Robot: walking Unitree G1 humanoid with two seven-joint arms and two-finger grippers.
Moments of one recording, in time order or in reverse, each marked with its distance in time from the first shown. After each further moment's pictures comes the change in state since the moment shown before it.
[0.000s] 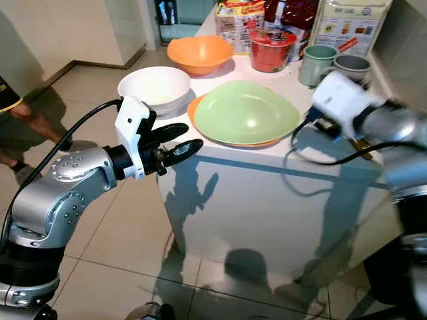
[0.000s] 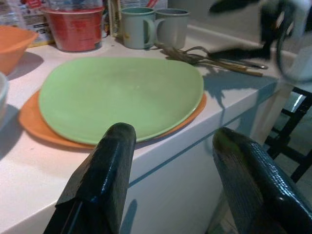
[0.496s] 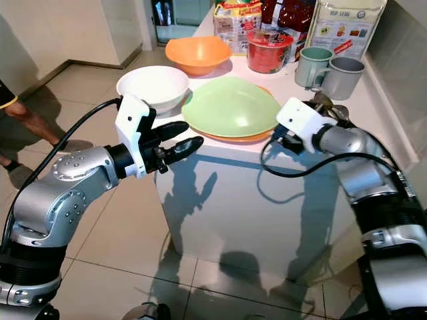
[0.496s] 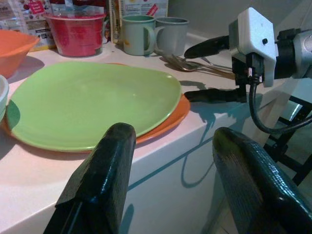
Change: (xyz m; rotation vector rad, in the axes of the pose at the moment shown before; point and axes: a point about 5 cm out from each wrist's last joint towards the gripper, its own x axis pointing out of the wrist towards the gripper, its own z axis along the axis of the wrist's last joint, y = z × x) left arm 0.001 0.001 0.002 -0.008 -0.015 0.016; right arm 0.031 0.038 0.009 0.090 -0.071 0.064
